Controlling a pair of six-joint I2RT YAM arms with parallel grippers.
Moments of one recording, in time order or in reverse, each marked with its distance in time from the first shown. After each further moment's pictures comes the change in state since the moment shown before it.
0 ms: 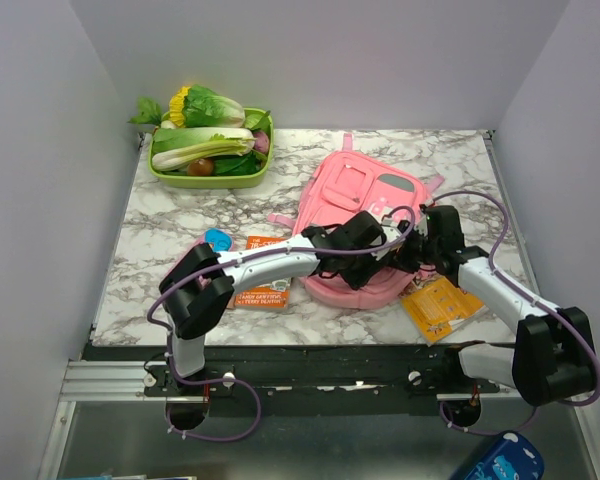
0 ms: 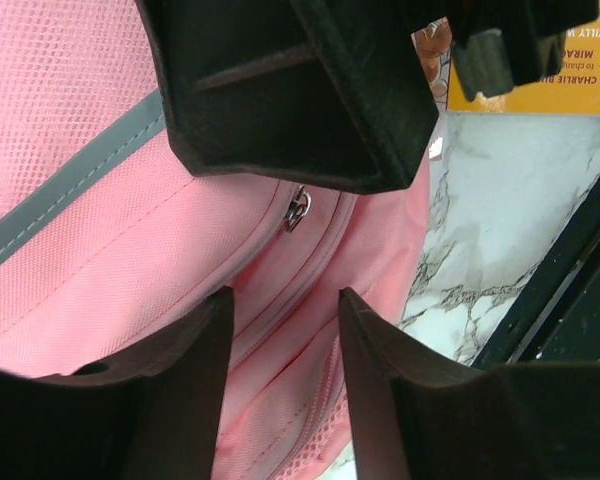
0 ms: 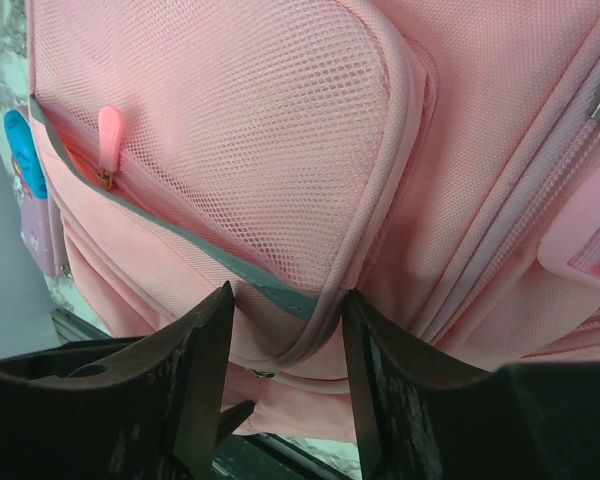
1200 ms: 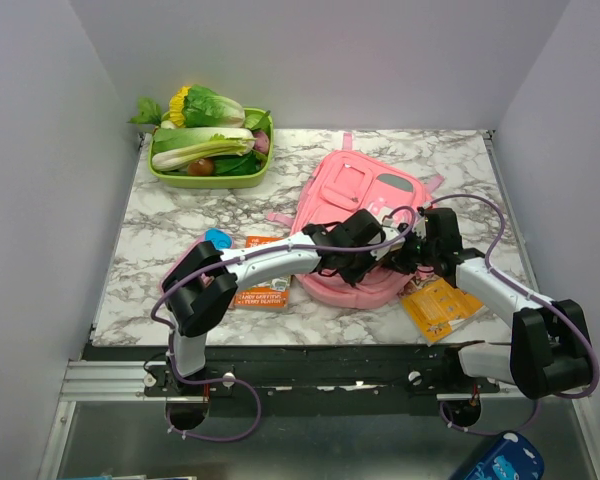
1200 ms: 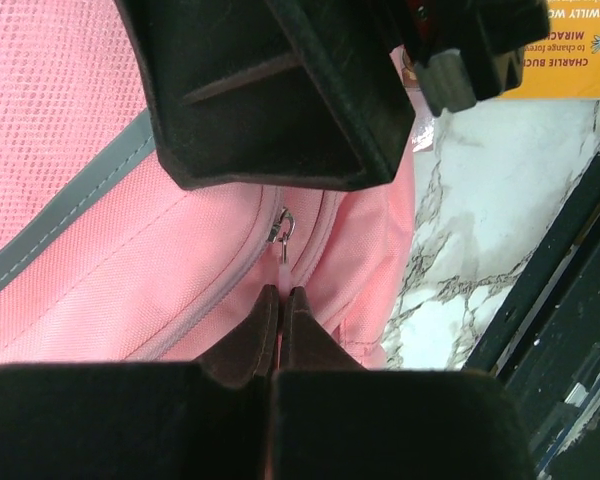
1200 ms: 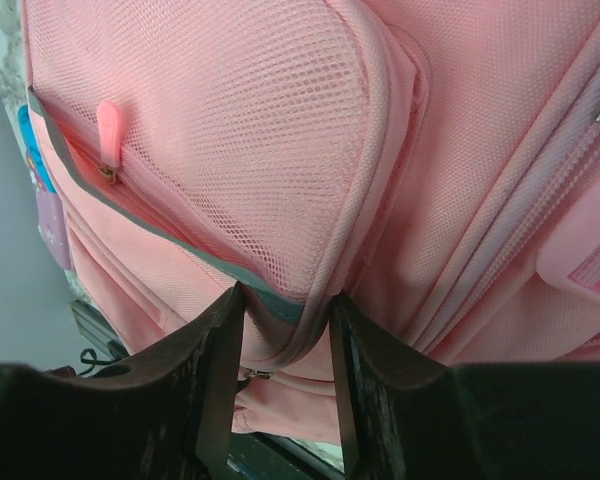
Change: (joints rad) left arm 0.009 0.026 0.018 -0.014 0.067 0.020; right arm -0.005 0.038 -0.032 0.079 -0.050 0.026
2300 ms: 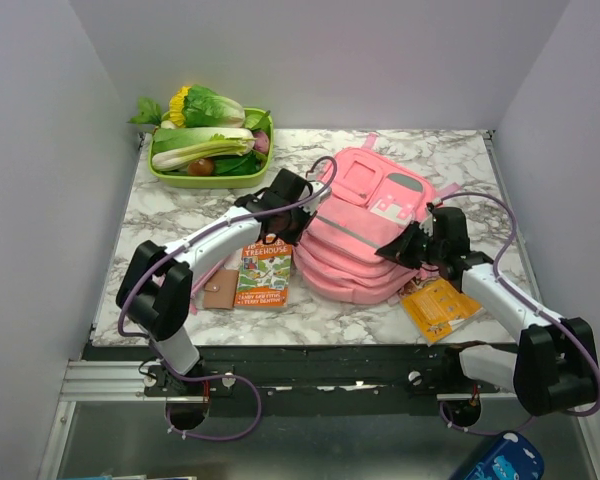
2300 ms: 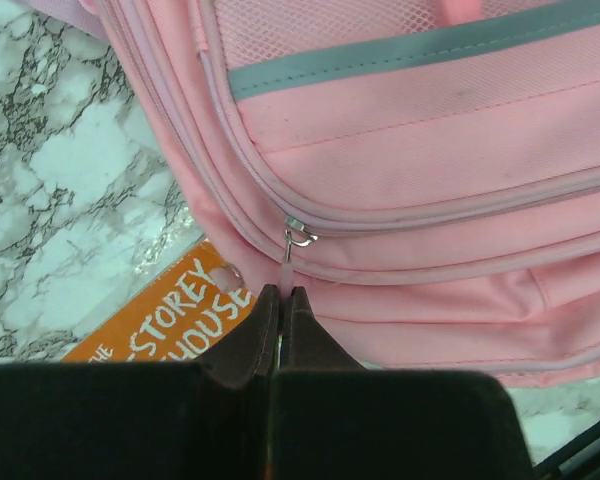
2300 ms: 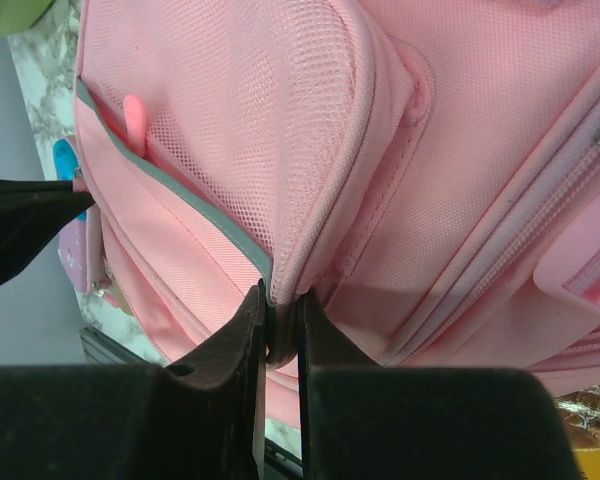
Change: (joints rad) left arm 0.367 -0.186 -0.145 -0.040 -0.061 0.079; right arm -0.033 -0.089 -0.010 0.006 0.062 0.014
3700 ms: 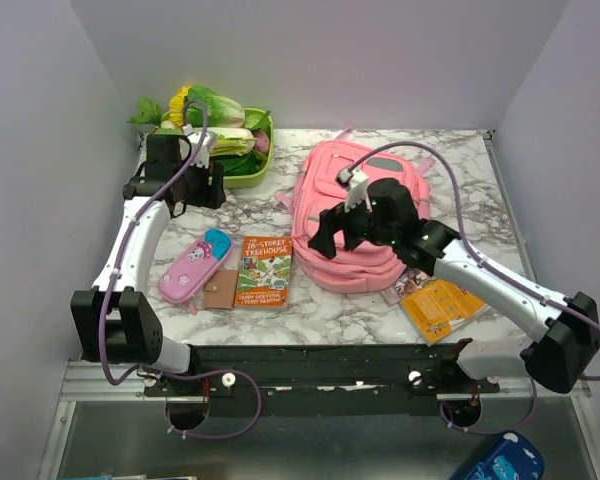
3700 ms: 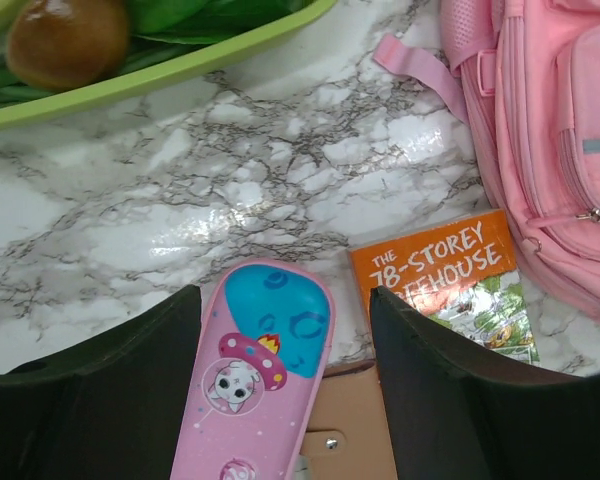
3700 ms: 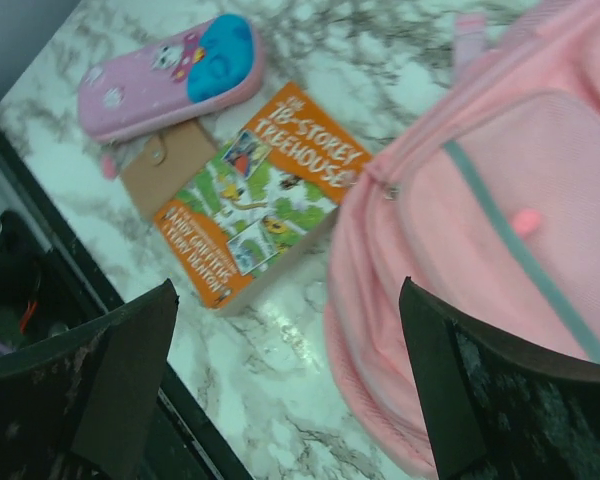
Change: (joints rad) left arm 0.590 -0.223 0.040 -0.119 0.189 0.072; right arm 0.471 0.097 0.484 -0.158 0.175 -0.499
